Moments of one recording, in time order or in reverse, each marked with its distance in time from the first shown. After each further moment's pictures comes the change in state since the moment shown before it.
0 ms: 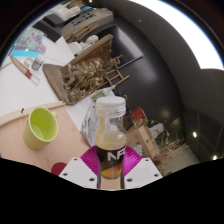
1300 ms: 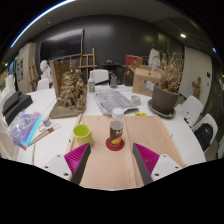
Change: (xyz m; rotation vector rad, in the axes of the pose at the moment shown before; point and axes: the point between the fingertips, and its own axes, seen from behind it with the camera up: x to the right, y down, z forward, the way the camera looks) arm -0.034 0.026 -0.193 -0.344 -0.256 0.958
